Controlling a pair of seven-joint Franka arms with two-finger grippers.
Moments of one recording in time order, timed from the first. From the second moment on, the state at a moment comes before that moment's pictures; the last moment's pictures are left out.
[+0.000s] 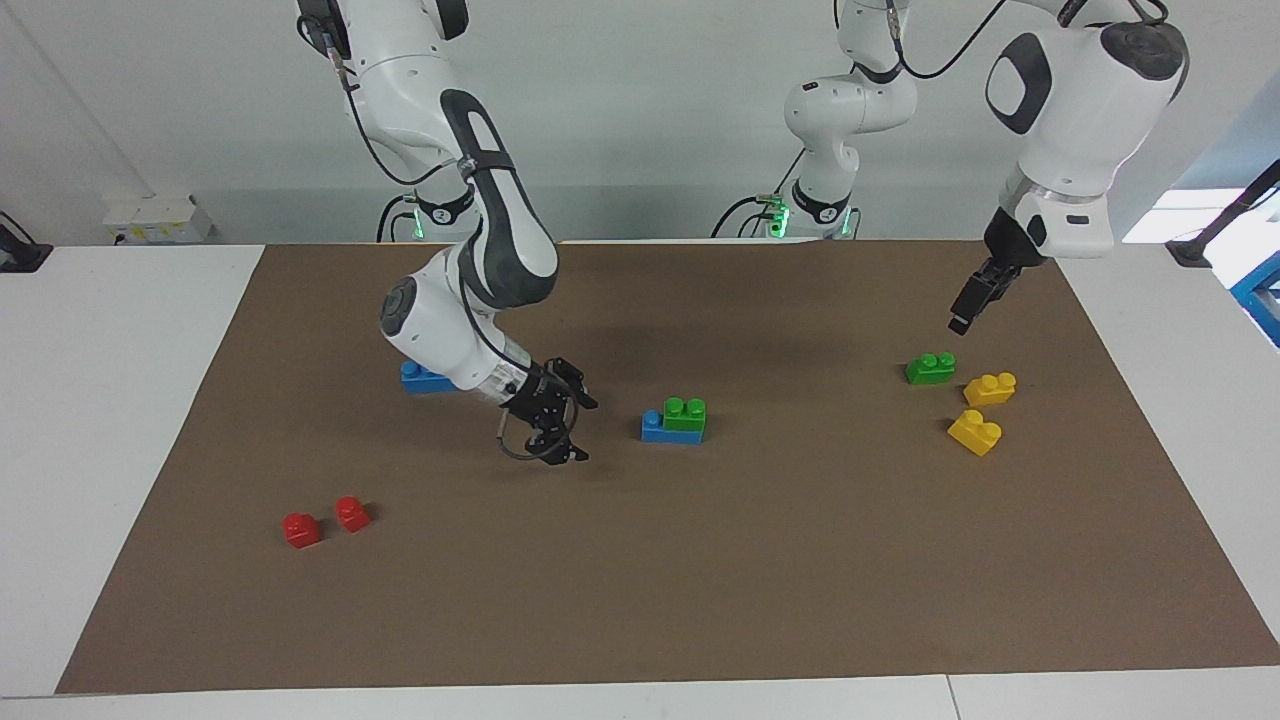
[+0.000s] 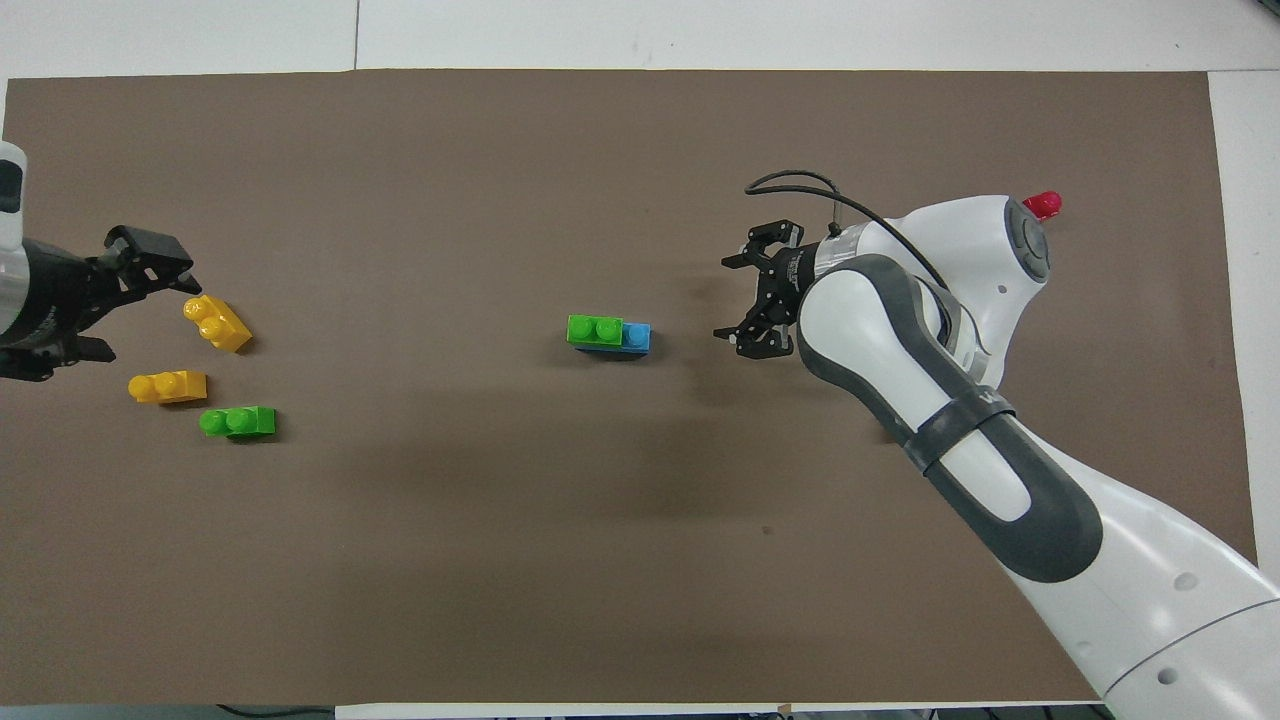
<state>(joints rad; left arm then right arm) 0.13 -0.08 -0.16 -1.81 -0.02 1.80 -0.51 0.24 0.37 0.05 -1.88 0.79 2.32 1.48</state>
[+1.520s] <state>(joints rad) 0.16 -0.03 -0.18 -1.56 -0.02 1.49 -0.10 -0.07 0.11 0.04 -1.57 0.05 1.65 0.31</state>
